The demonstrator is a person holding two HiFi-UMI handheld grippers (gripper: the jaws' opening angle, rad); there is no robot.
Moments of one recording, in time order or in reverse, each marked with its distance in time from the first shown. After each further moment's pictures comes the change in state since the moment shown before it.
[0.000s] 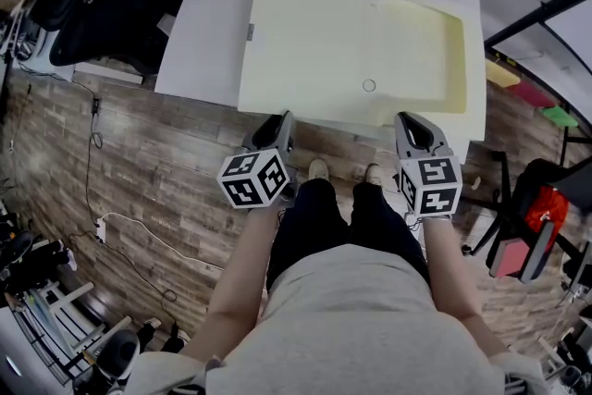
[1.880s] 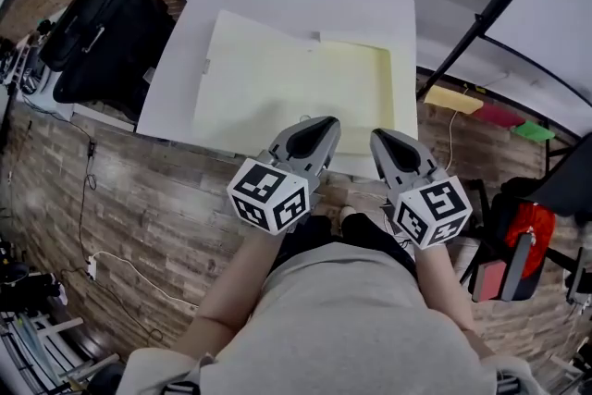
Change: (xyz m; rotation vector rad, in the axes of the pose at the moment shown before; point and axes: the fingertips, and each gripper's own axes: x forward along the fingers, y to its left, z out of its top) left arm 0.003 -0.283 0.063 0.310 -0.180 -0.512; right arm -0.119 -0.059 0.076 0.072 -0.355 0.204
